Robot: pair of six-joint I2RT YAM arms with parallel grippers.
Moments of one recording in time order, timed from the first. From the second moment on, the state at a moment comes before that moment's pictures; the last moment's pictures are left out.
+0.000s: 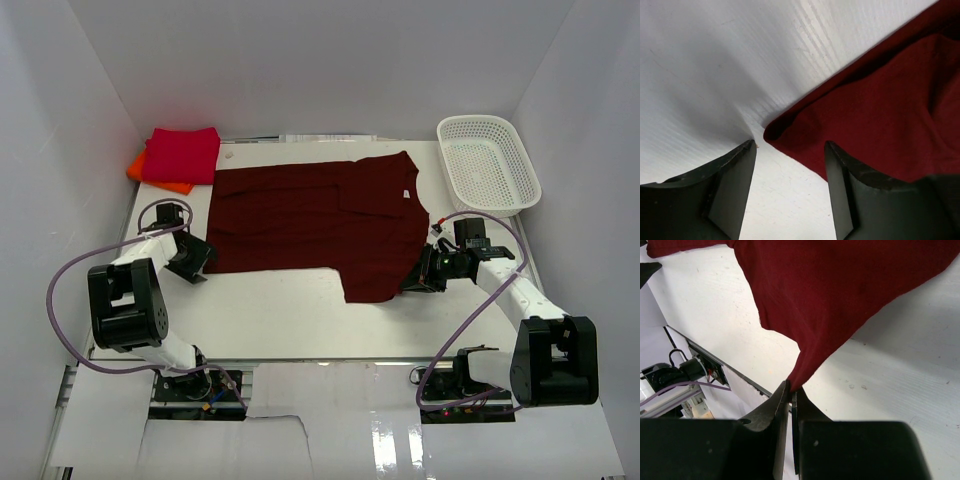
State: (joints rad) left arm 0.16 1.55 0.86 -0.55 0.02 -0.88; right arm 0.09 1.22 0.67 -0.58 -0.67 0.39
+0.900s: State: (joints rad) left arm 0.18 1.56 0.87 -0.51 0.07 -0.86; right arm 0.09 1.15 0.75 -0.67 -0.72 0.38
